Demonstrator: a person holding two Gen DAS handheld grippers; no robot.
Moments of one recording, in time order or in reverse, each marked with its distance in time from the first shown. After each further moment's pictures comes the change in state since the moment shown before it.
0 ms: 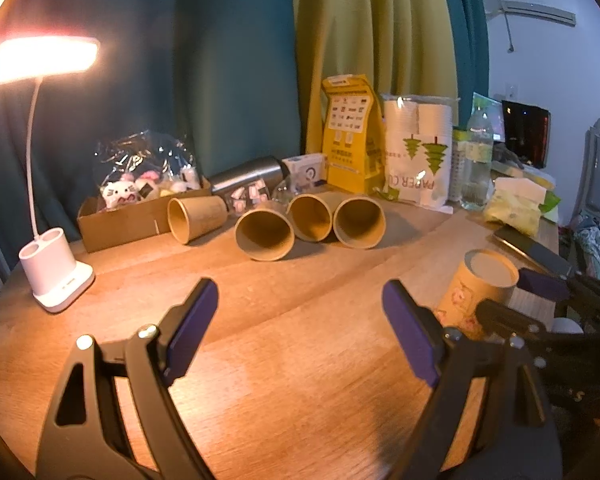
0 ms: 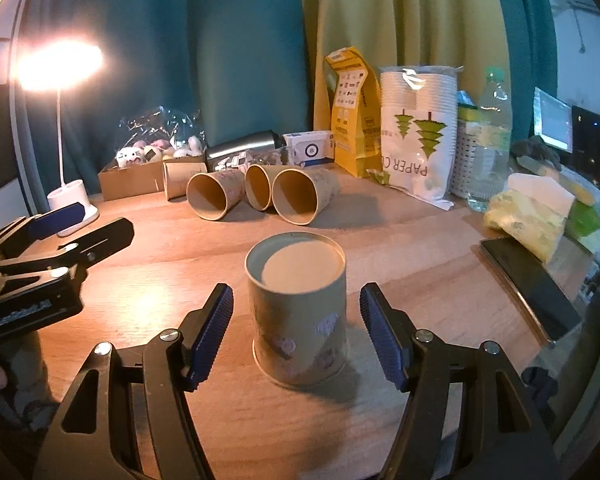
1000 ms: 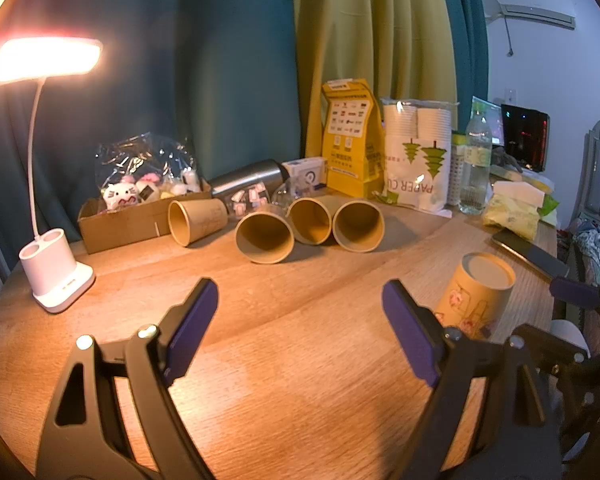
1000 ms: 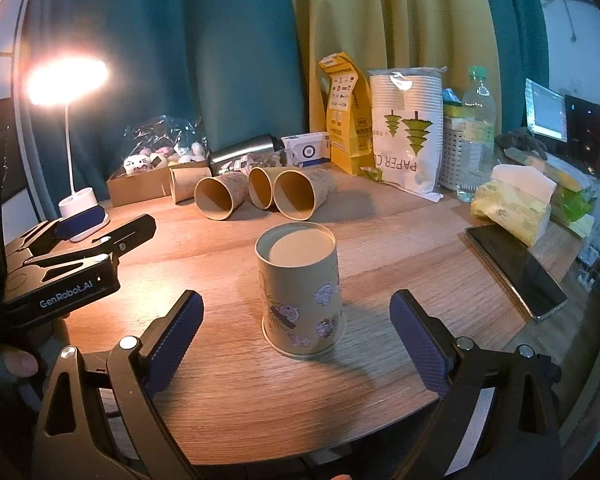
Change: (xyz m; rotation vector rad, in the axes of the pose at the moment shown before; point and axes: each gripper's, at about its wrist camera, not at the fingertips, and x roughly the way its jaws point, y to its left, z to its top) left arm -0.003 0.001 0.000 -0.006 -0.009 -0.002; right arm -0.030 -0.001 -0.003 0.042 0.006 0.006
